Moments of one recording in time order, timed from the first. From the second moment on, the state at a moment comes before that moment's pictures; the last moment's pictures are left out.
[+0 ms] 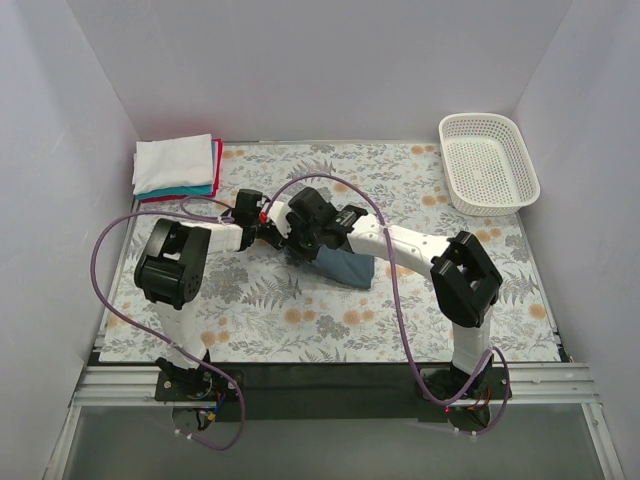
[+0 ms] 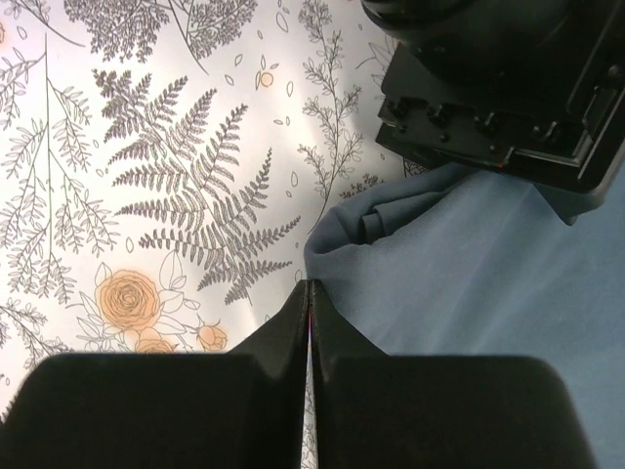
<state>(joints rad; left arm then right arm) -0.30 1.90 0.96 0.18 0.32 -1.27 0.93 1.90 1.50 -0.46 -0.24 -0.26</state>
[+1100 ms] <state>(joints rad) -0.30 1.96 1.31 -0.10 -0.10 -0.47 0.75 1.77 1.45 -0.46 -0.25 -0.20</state>
